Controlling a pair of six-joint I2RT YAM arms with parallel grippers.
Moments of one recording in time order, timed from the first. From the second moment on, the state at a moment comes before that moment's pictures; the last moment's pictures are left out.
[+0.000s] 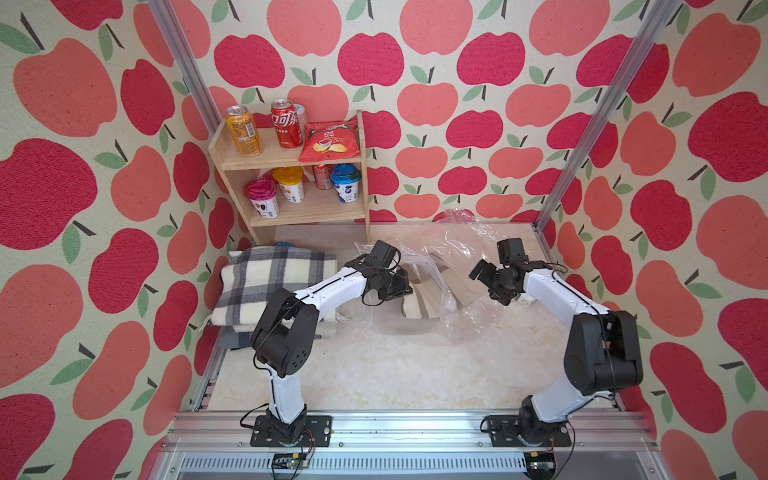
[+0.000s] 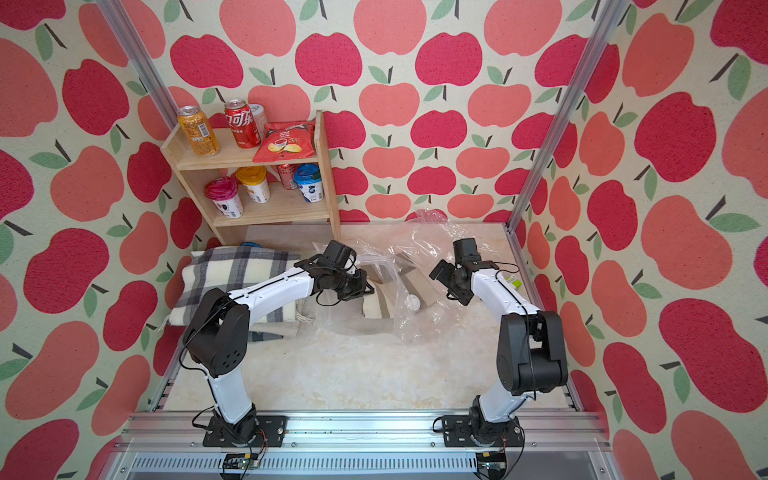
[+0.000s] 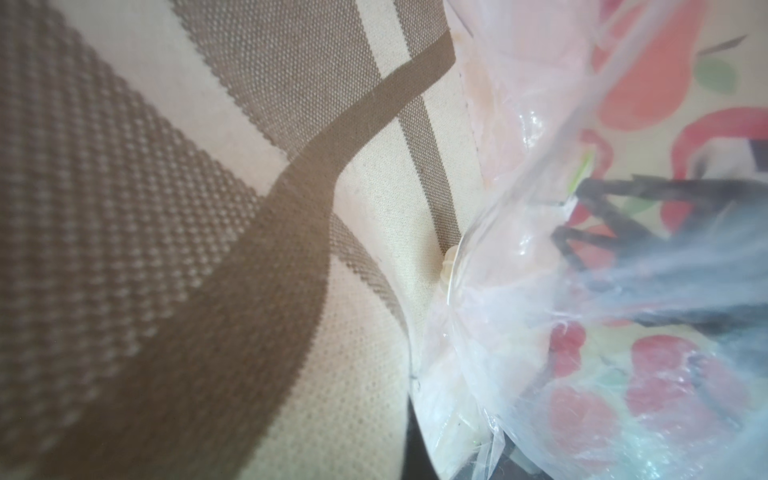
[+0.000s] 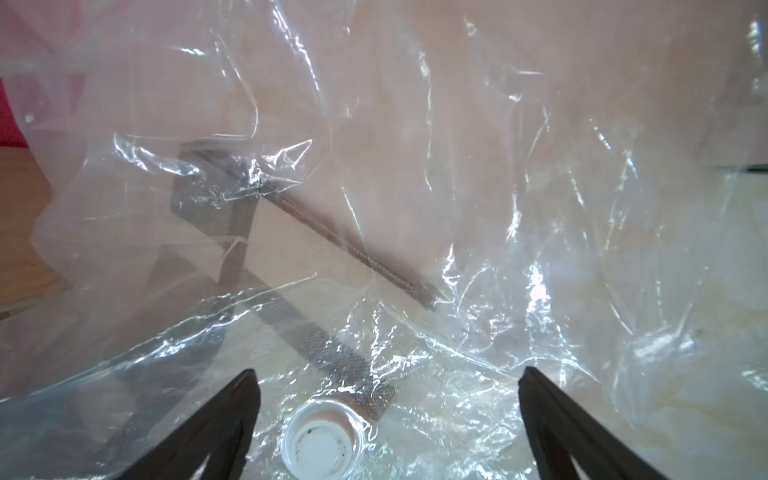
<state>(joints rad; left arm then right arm) -0.59 1.86 1.36 -0.43 0.42 -0.75 0.19 1.65 1.16 -0.60 -0.09 0.79</state>
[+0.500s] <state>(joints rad) -0.60 1.87 1.38 -0.50 0.40 -0.67 0.14 1.83 1.21 -0.60 -0.08 0.89</state>
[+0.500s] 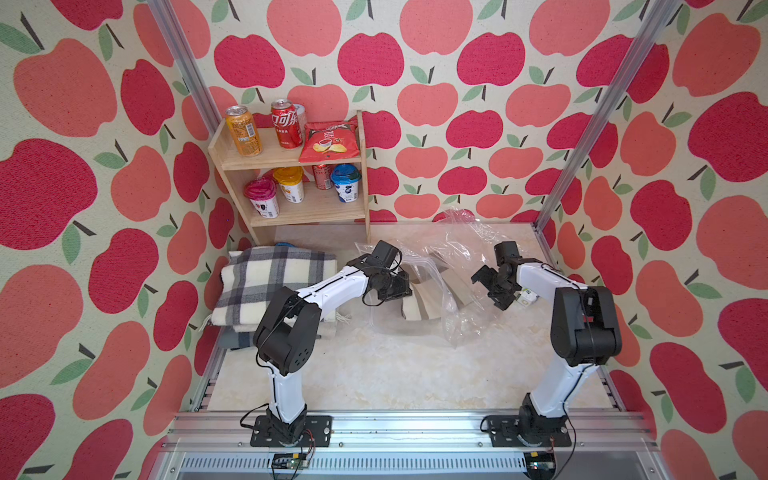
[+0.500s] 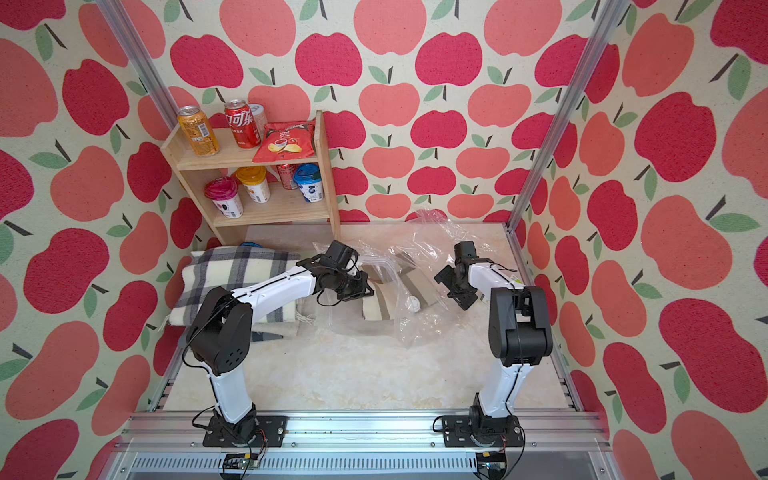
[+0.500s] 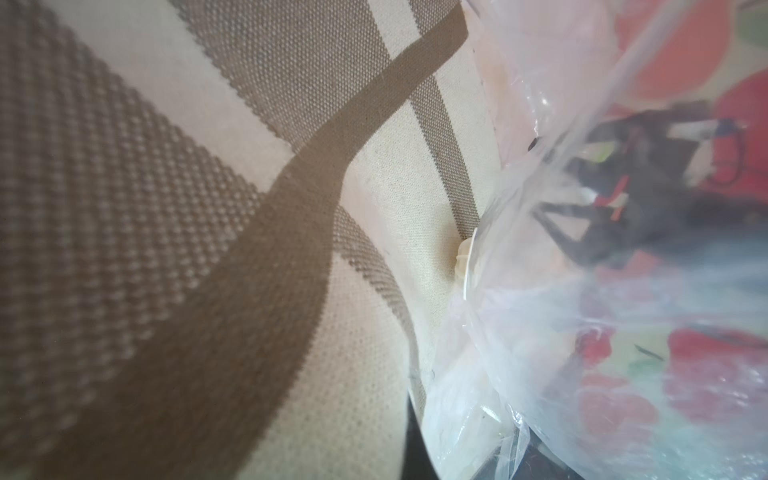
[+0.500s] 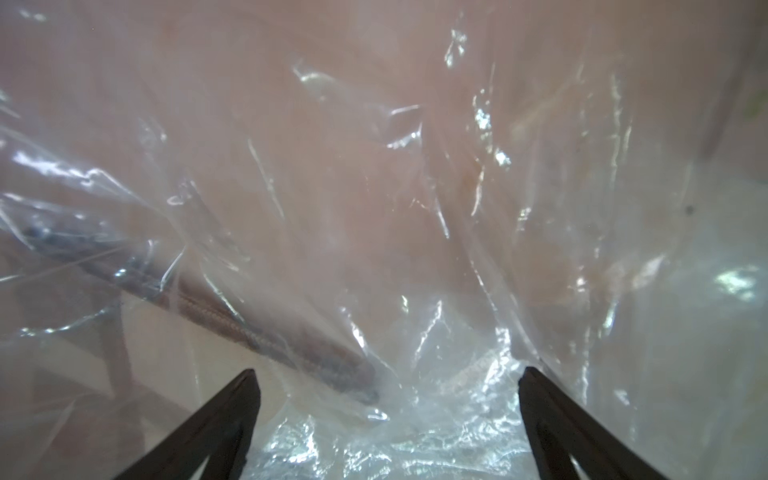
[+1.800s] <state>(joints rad) -0.55 1.79 1.61 -0.95 0.34 -0.49 0.12 1.92 1.28 -0.58 -0.12 1.06</state>
